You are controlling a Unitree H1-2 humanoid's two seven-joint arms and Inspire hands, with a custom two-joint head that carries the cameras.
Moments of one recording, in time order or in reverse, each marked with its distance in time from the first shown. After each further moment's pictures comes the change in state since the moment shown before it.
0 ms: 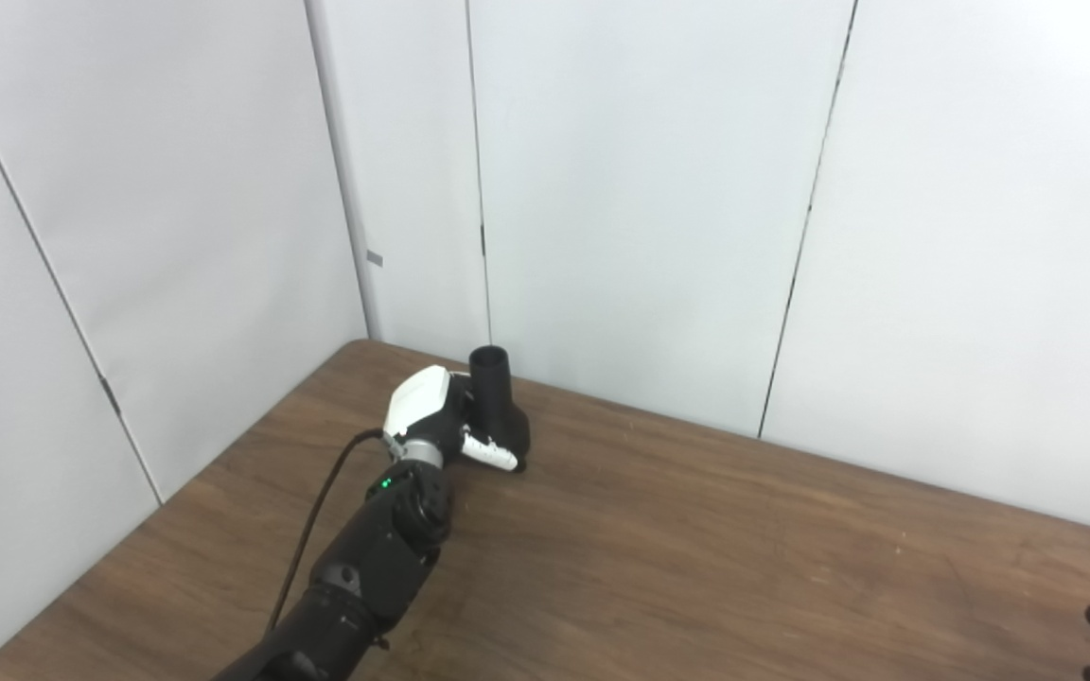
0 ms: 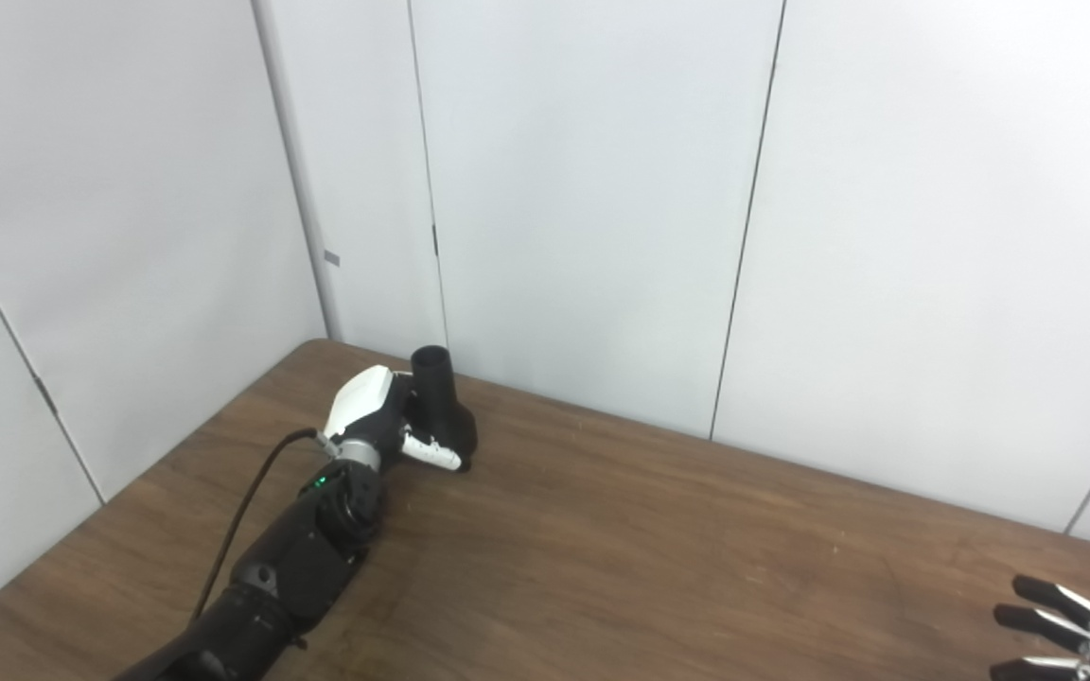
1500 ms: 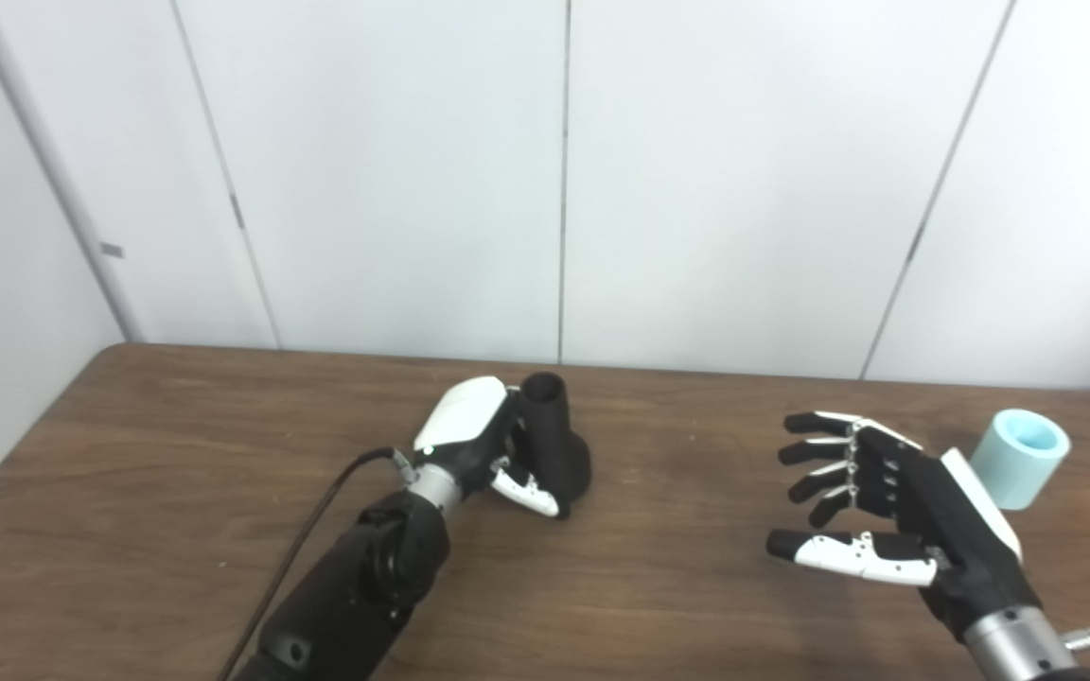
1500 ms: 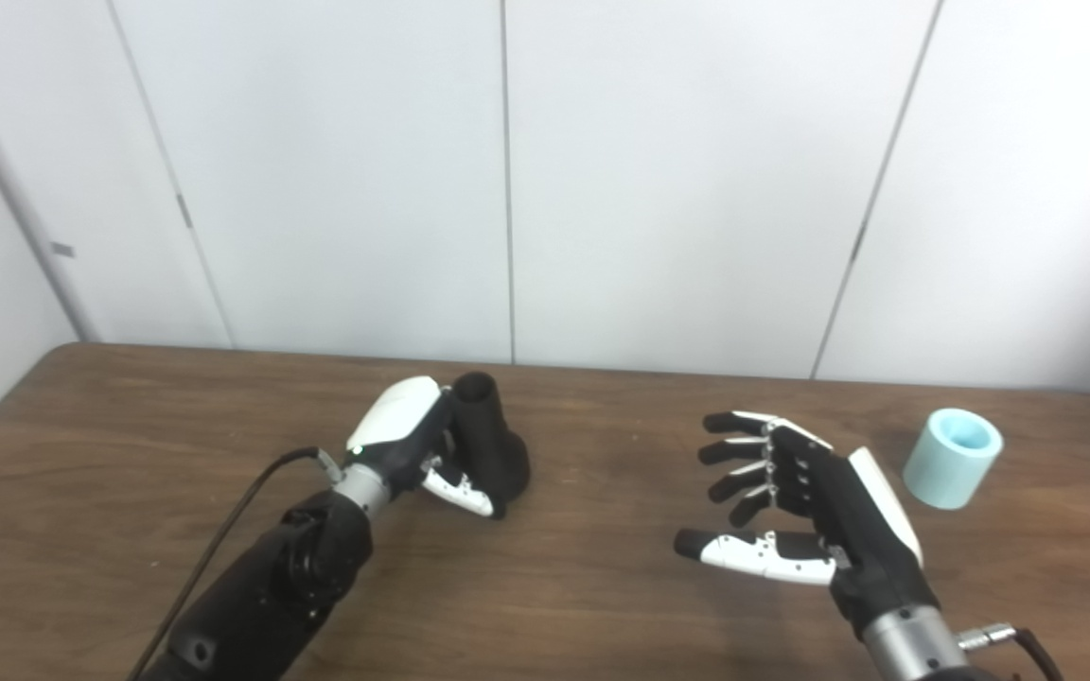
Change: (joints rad) left arm -0.019 -0.225 -0.381 -0.181 0.071 -0.223 -0.188; right arm -0.038 0.103 0.074 -0.101 -0.158 0.154 -0.038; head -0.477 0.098
